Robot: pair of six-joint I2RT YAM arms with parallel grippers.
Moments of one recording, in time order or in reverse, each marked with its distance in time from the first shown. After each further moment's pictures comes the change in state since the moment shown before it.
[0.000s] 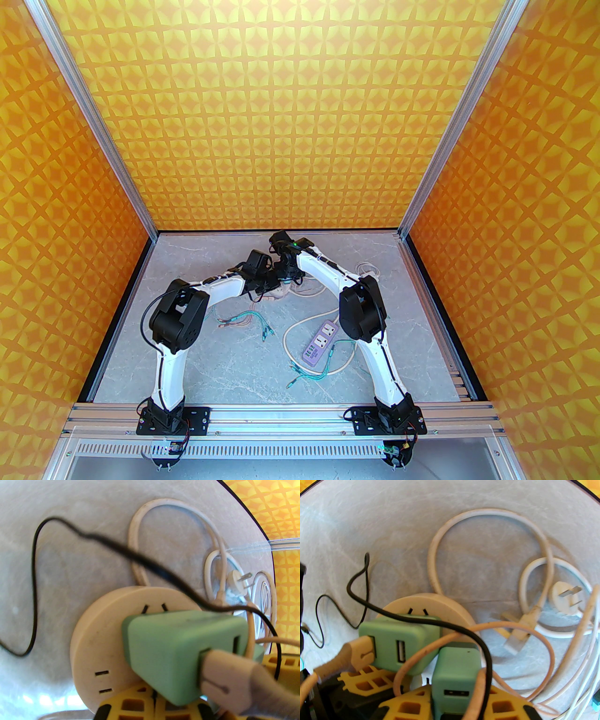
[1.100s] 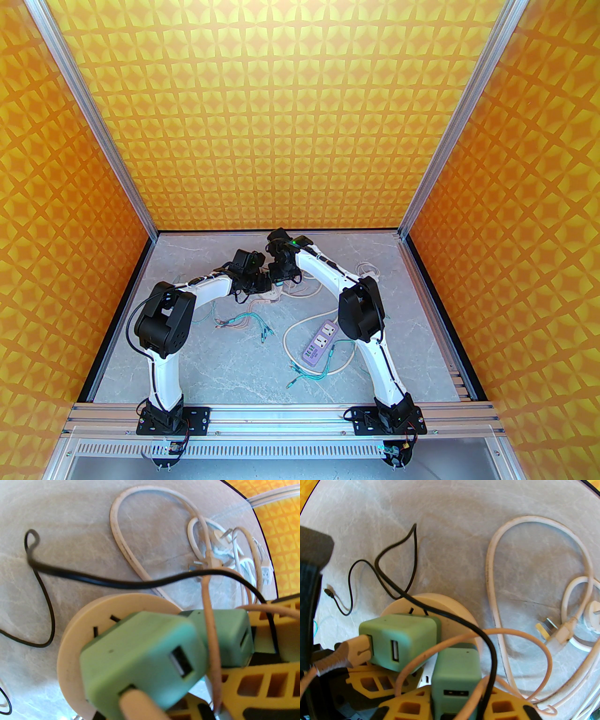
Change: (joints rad) left arm 0.079 -0.072 -0.077 -0.026 0.166 0.356; right arm 0.003 0.025 0.072 -0.045 -0.140 -0.153
